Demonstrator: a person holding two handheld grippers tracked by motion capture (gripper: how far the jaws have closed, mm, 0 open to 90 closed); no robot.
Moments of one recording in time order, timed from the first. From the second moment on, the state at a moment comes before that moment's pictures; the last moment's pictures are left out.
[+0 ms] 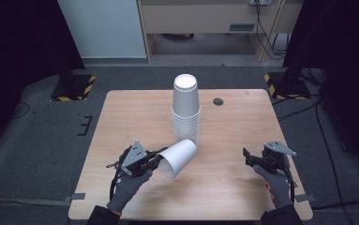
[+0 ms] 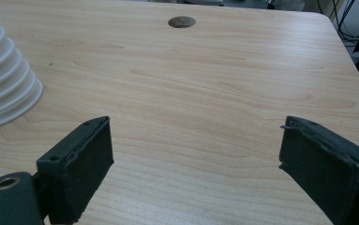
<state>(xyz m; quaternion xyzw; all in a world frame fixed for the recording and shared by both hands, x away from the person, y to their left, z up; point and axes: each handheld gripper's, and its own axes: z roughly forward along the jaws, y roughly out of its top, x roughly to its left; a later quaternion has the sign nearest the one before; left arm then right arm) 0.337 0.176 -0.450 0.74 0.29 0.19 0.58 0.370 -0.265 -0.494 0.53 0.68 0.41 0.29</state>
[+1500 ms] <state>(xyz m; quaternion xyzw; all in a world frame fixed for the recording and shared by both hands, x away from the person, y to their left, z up) 0.343 0.294 -0.440 0.74 0.44 0.25 0.45 0.382 -0.264 -0.536 0.54 0.75 0.30 0.26</state>
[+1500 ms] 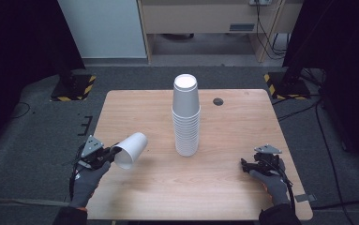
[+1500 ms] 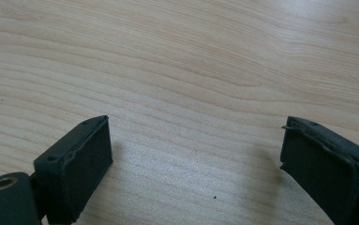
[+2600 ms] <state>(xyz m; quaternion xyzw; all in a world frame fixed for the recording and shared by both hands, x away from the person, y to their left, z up) 0.365 0.340 -0.418 0.75 0.54 0.20 0.31 0.383 -0.265 -0.539 0.55 0.74 0.31 0.24</state>
